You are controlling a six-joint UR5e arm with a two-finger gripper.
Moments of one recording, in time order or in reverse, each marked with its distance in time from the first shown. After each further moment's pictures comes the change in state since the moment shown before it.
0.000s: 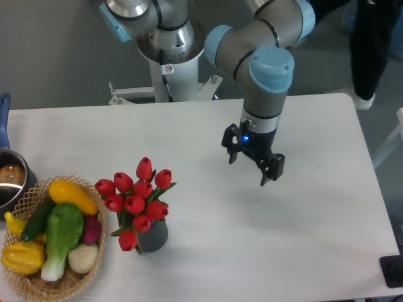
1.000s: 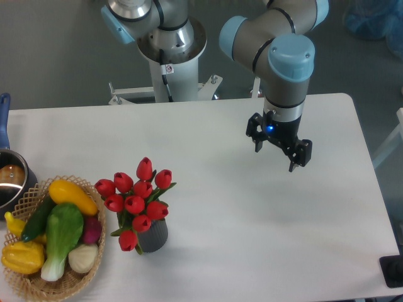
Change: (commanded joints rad) arm 0.071 -0.002 0.071 -0.094 0.247 0.094
